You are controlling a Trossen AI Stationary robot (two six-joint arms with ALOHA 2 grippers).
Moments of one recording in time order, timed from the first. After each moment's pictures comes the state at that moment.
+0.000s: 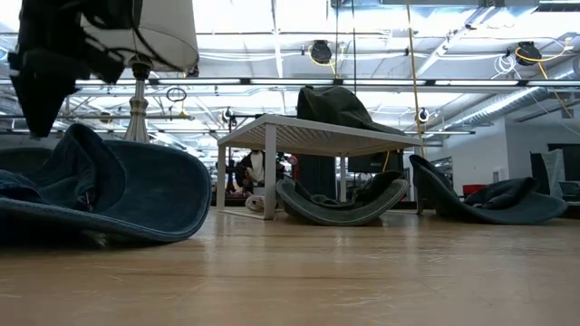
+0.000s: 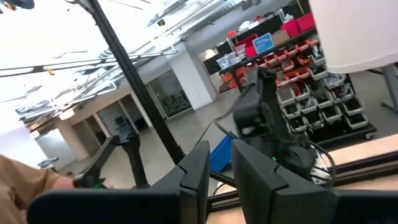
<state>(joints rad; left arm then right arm) -0.14 1.19 0.88 -1.47 -0.12 -1.01 -0.25 1.11 1.08 0.24 -0.50 0.57</state>
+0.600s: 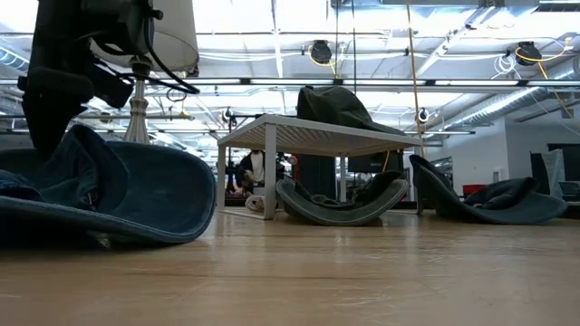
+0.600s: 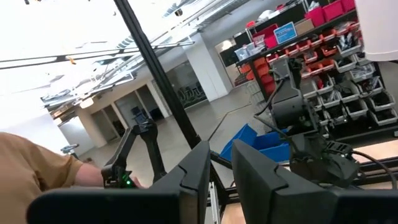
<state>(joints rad) -0.05 1.20 0.79 -1.27 -0.02 -0.81 -0.17 1.11 1.08 0.25 -0.50 0.56</state>
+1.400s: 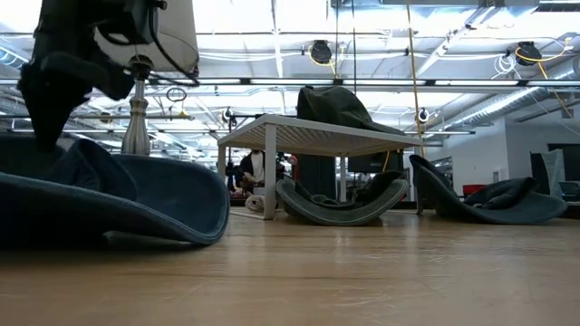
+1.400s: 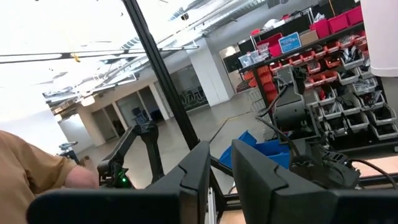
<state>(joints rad) -0.04 1.20 0.85 -1.33 0.01 -0.93 -0.16 1.11 1.08 0.28 -0.49 0.52</state>
